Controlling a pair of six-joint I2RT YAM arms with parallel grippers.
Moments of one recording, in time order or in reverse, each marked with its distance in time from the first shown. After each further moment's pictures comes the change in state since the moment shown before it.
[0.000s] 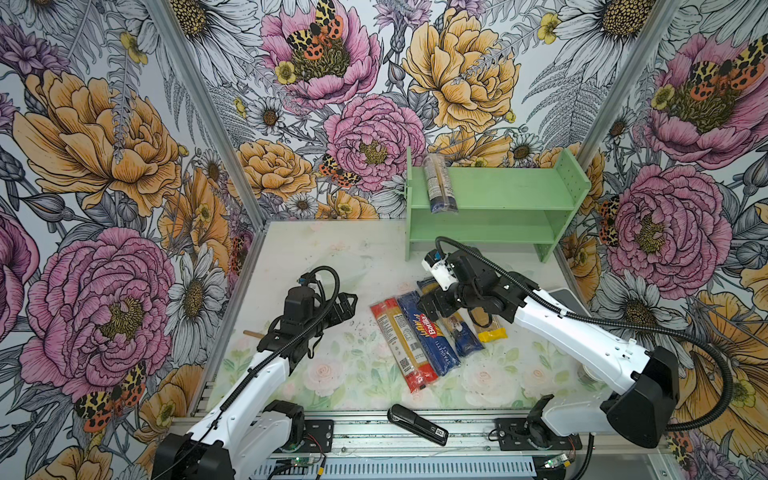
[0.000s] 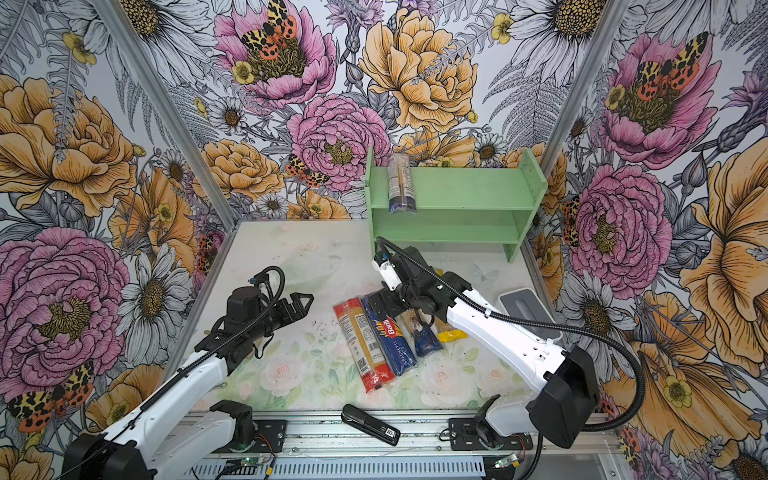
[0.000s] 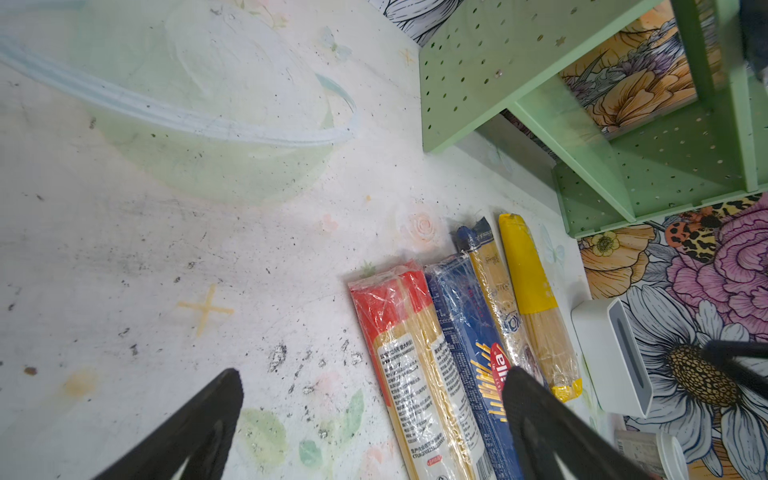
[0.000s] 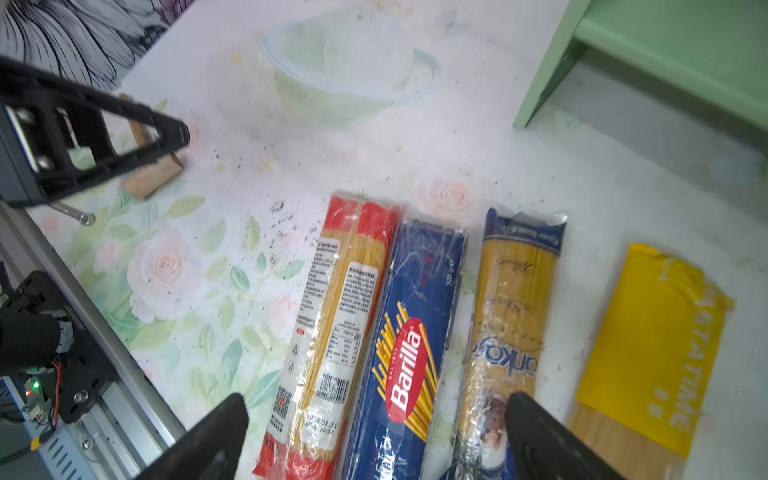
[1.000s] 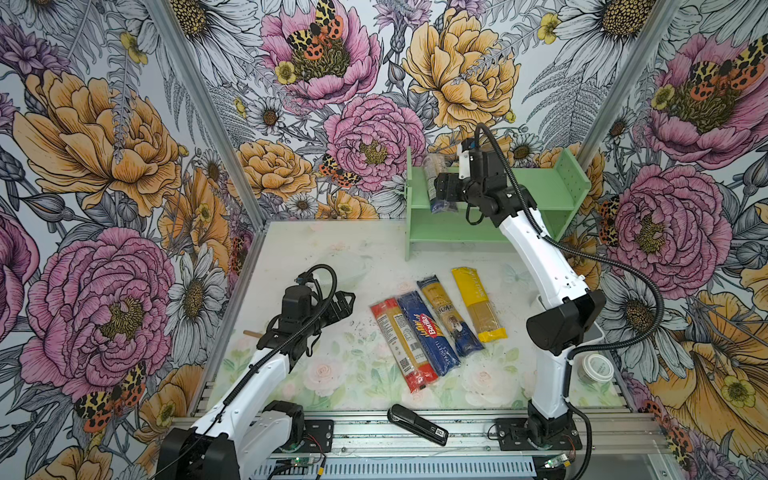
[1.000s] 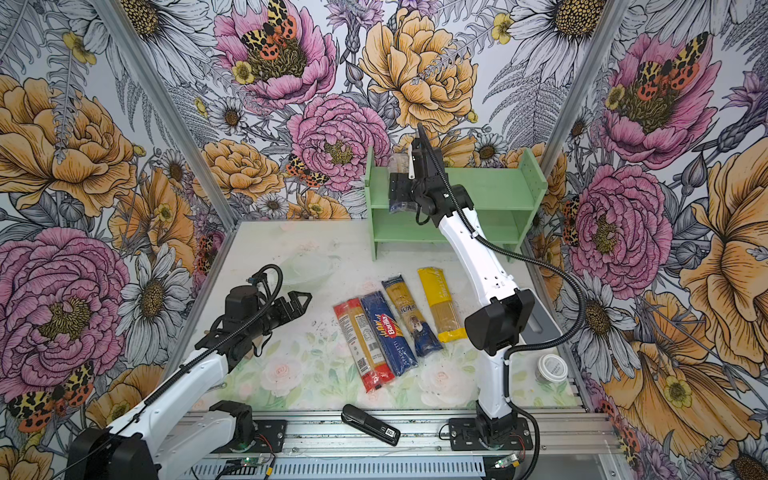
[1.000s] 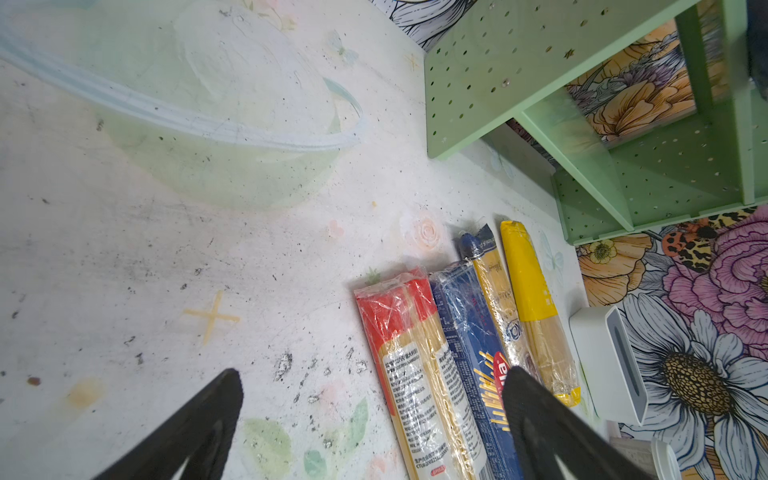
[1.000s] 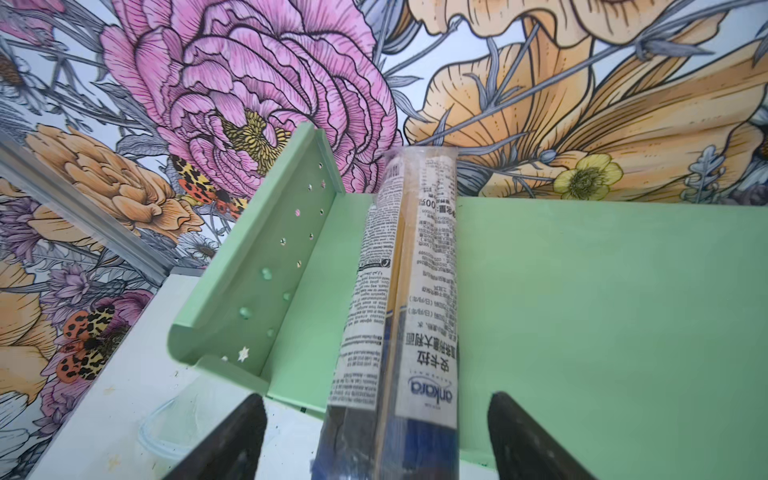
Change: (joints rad) left arm 0.043 0.031 -0.006 0.039 0.042 0.001; right arm -0.356 0.586 1.101 -0.056 0.152 0.088
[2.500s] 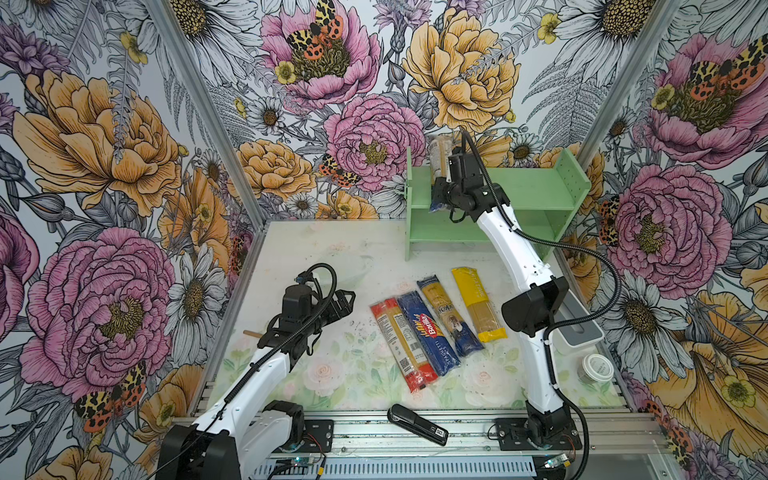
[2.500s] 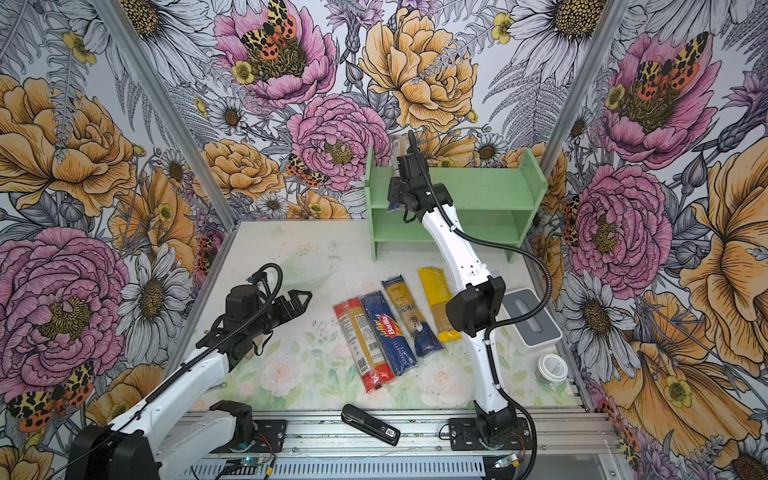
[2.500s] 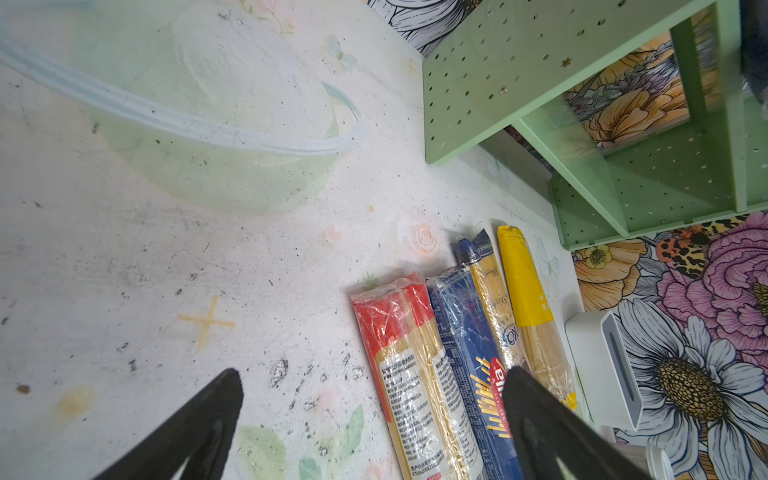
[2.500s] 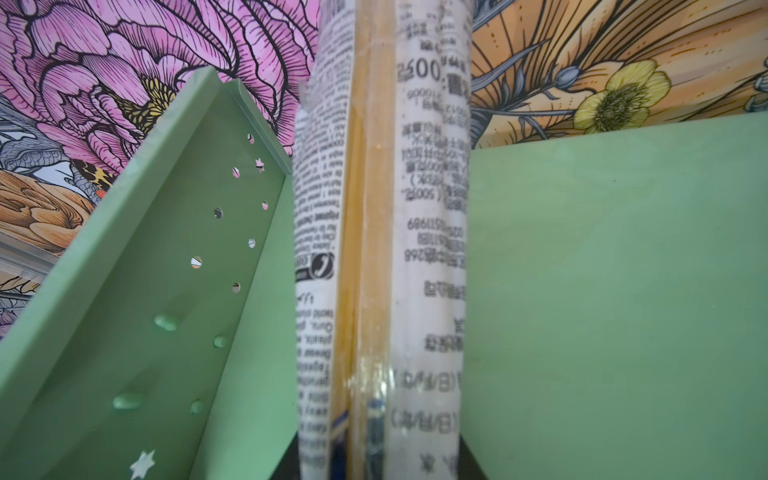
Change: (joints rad) left arm 0.000 0.012 0.000 0.023 0.000 -0.015; right arm 0.010 0.306 0.309 -0.100 0.099 0.154
